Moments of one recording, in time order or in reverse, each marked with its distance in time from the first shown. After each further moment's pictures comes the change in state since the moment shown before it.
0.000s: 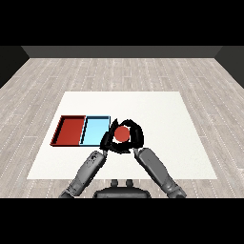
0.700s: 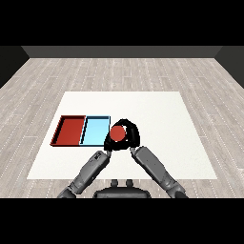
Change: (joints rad) left arm -0.046 -0.002 -0.087 0.054 0.129 0.169 -0.054; right arm -0.062 0.000 0.048 0.041 -0.027 -0.053 0.007
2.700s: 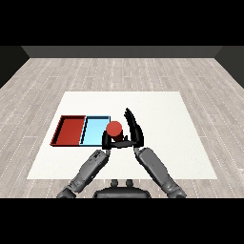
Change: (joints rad) left arm -0.014 0.008 0.022 0.021 0.000 0.204 -0.129; right arm 0.066 0.000 -0.058 -0.038 0.056 0.057 0.130
